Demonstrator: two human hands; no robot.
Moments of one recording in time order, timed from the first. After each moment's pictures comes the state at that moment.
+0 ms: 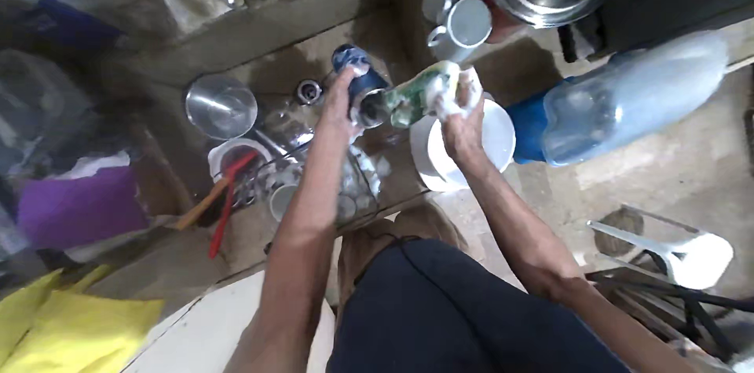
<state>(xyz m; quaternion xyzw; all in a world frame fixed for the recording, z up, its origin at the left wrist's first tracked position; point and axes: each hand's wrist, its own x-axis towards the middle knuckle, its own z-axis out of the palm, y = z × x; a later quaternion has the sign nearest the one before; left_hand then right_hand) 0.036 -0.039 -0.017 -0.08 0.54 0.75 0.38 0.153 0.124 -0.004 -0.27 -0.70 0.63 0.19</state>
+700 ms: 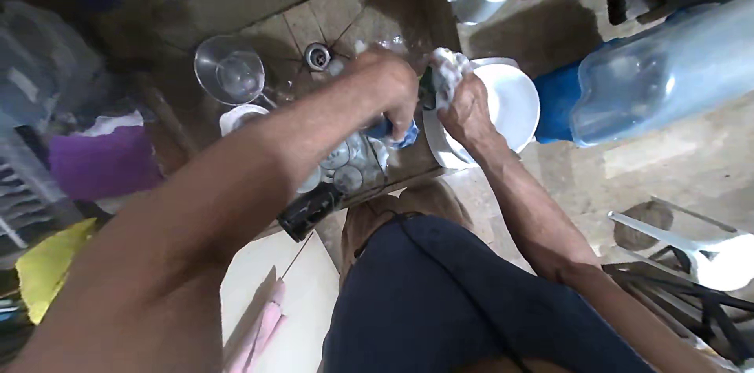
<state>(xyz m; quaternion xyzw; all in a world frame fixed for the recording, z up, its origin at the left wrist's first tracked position) 0.052 0.026 0.084 0.46 0.73 -0.29 0.43 0.171 0.127 -0.023 -0.15 -0.95 0.26 -0.01</state>
